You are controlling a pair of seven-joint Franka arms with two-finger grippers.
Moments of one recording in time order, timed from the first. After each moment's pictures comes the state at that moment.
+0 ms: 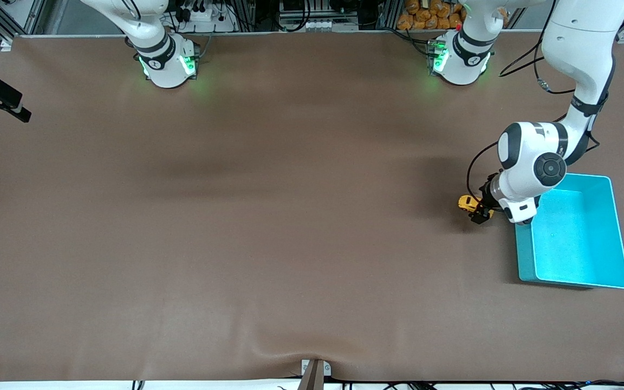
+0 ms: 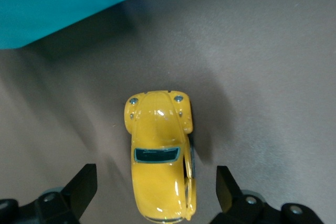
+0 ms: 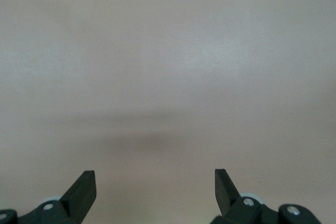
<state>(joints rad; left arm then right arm) -0.01 0.41 -0.04 -2.21 0.00 2.51 -1.16 -0.19 -0.10 0.10 -1.55 0.08 1.48 -0.04</state>
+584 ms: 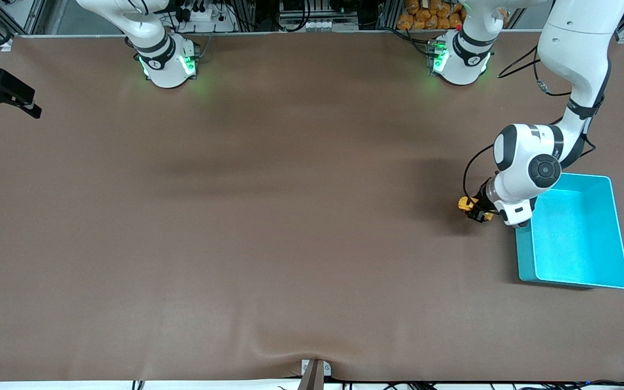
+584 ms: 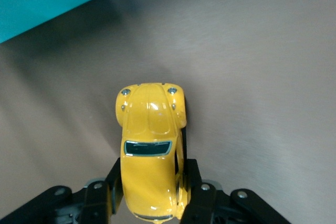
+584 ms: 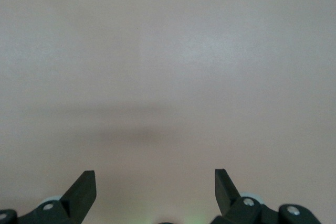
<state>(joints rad) -0.04 0.39 -0.04 -2.18 0.00 2.52 -1.17 0.03 -0.10 -0.07 -1.55 0.02 1.45 -0.05</state>
